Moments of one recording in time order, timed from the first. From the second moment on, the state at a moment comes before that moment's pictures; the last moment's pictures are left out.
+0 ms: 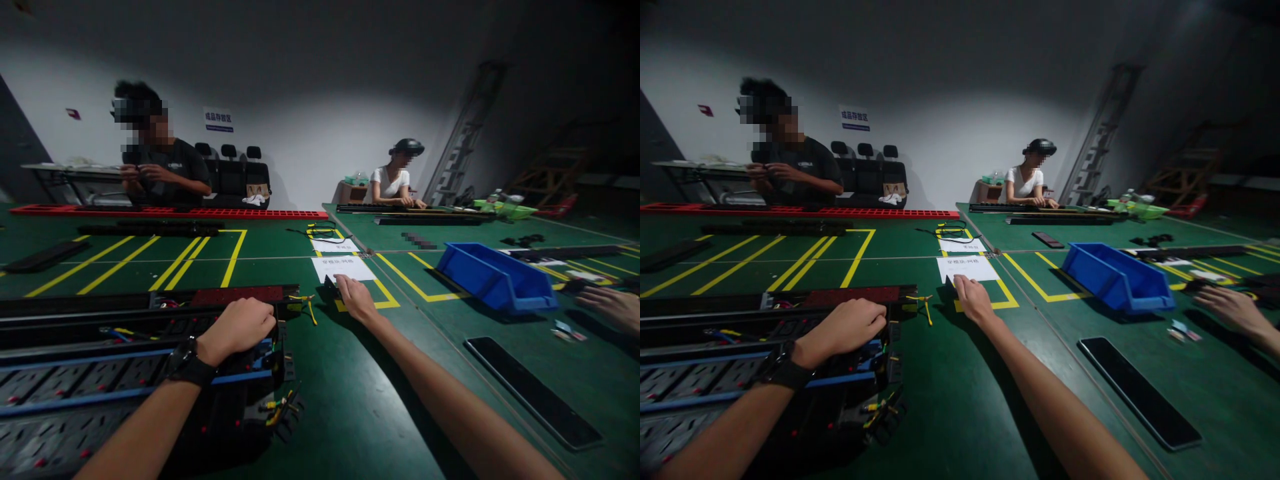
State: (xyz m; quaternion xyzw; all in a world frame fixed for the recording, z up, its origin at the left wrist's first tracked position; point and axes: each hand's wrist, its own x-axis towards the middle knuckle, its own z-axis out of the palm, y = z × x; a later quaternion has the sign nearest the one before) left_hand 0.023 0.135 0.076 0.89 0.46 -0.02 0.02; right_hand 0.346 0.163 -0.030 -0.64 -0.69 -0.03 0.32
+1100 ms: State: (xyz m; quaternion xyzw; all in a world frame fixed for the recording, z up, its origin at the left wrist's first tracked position) left_hand 0.024 0.136 0.074 0.89 0.46 -0.03 0.02; right_hand 0.298 0.141 0.003 -0.62 -0.75 -0.01 0.21
